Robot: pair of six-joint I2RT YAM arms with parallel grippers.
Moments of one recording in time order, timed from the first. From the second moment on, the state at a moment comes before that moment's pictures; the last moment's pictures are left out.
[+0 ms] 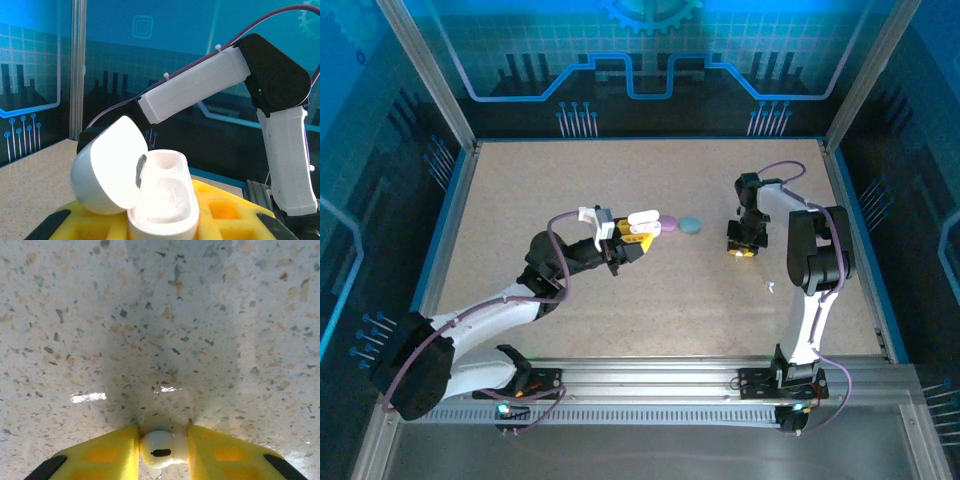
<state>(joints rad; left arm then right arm) -0.60 1.18 0.54 0.88 0.56 -0.27 0.12 1.99 1.36 -0.98 -0.06 0.35</state>
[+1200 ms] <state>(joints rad) -0.69 1.35 0.55 0.89 0.36 -0.27 0.39 1.19 1.22 -0.58 -0.08 0.36</state>
